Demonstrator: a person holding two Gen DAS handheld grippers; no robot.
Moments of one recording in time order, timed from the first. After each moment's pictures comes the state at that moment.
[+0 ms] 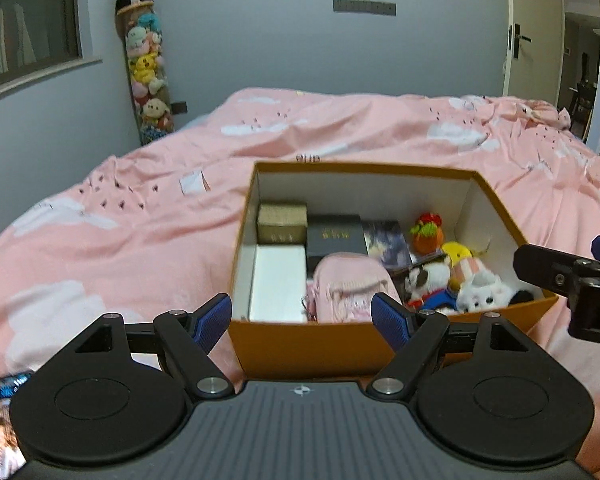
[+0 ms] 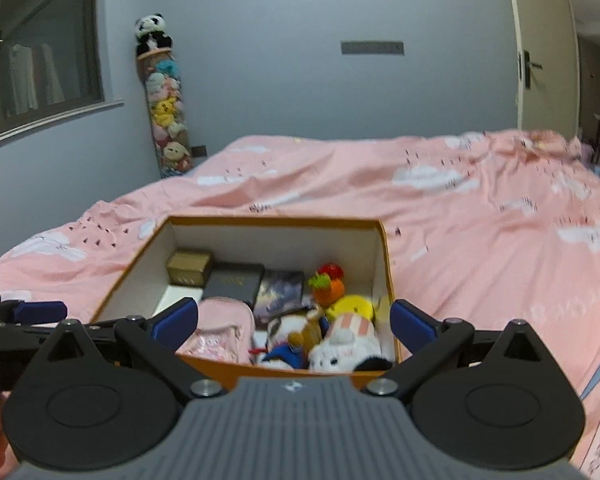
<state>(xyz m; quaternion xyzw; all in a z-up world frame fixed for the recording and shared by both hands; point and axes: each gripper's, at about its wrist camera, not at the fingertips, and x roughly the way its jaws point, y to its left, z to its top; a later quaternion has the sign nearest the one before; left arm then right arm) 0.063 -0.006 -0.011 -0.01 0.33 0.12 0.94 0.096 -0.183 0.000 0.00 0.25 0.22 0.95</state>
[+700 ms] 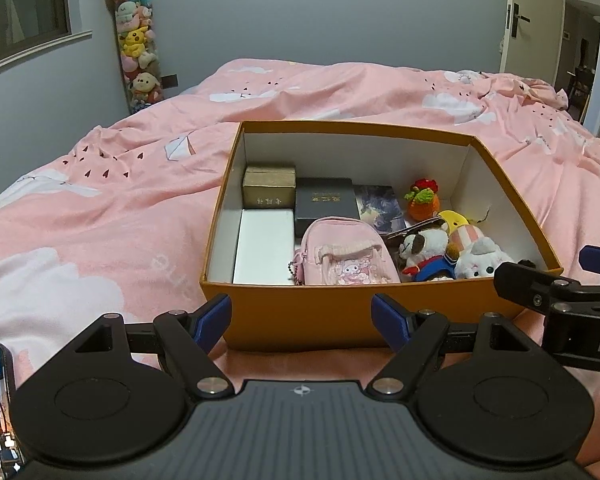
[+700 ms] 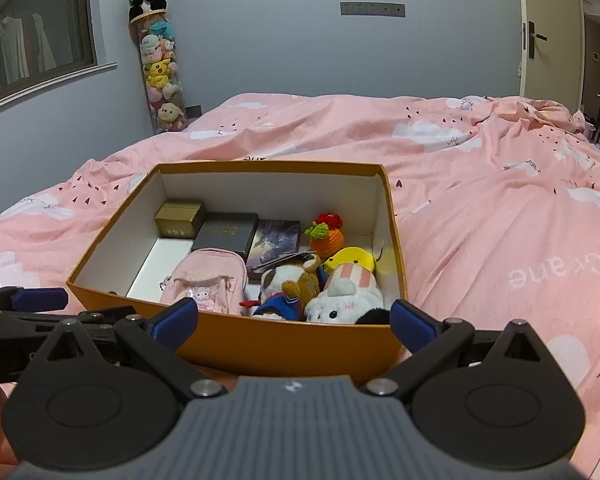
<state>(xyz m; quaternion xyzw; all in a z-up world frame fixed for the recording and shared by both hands) 0.067 -0.008 -0.029 -0.02 0.36 0.10 0.93 0.103 -0.175 -0.025 -0.02 0.30 0.21 0.93</state>
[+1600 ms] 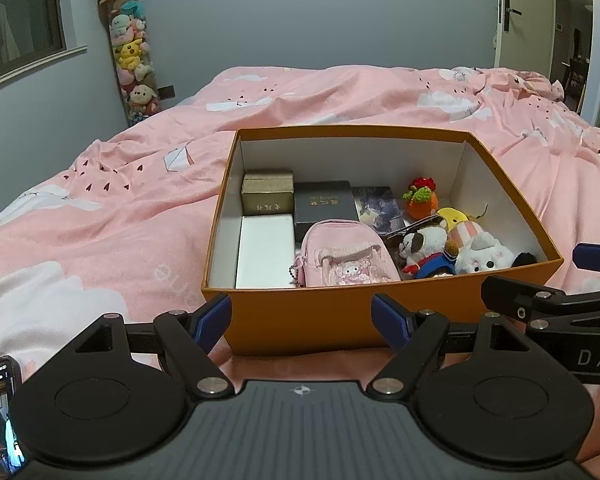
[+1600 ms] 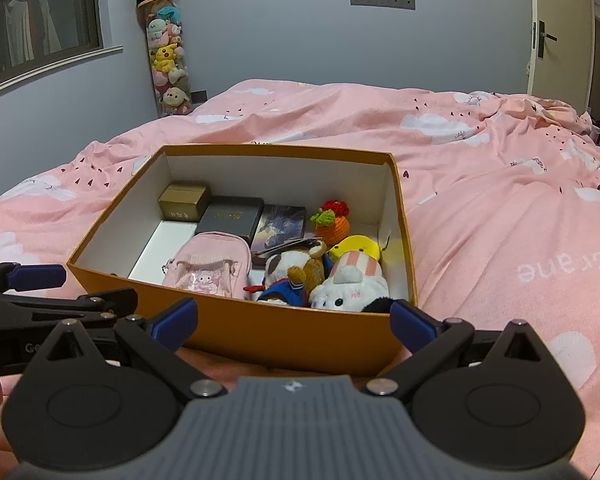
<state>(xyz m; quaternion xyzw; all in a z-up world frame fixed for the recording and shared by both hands) 0.066 -0.013 -0.028 0.00 0.35 0.10 0.93 0.104 -0.170 -0.030 -0.04 0.31 0.22 0.92</state>
